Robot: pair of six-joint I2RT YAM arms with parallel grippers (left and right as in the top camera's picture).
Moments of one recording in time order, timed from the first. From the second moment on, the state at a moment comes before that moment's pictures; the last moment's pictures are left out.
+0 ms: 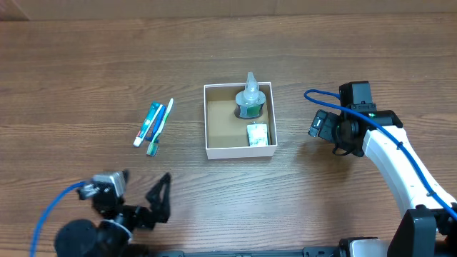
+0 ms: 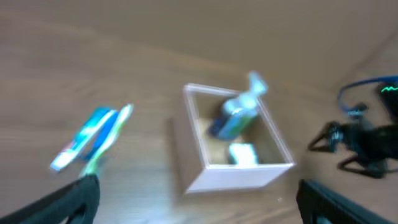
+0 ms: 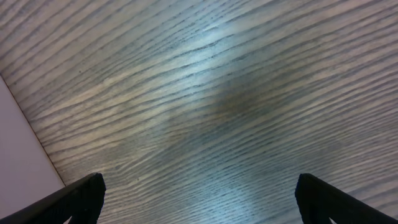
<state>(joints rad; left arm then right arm) -0.03 0.26 0.77 -0.92 0.25 -0.31 0.05 1.50 0.99 -0.77 0.02 0.48</state>
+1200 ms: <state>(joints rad) -0.03 1.58 1.13 -0.88 0.02 -0.05 0.05 1.50 0.99 -0.77 0.03 0.48</state>
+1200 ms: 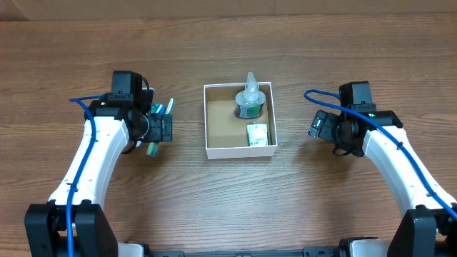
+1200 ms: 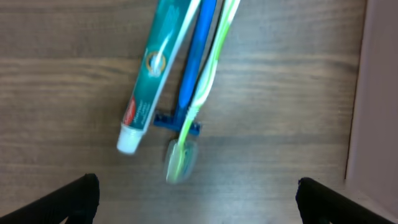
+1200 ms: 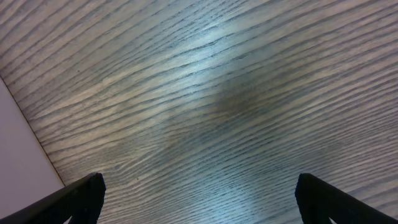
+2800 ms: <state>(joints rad) -0.03 1.77 1.18 -0.90 0.07 -0.06 0.05 1.50 0.99 -0.77 0.02 0.48</state>
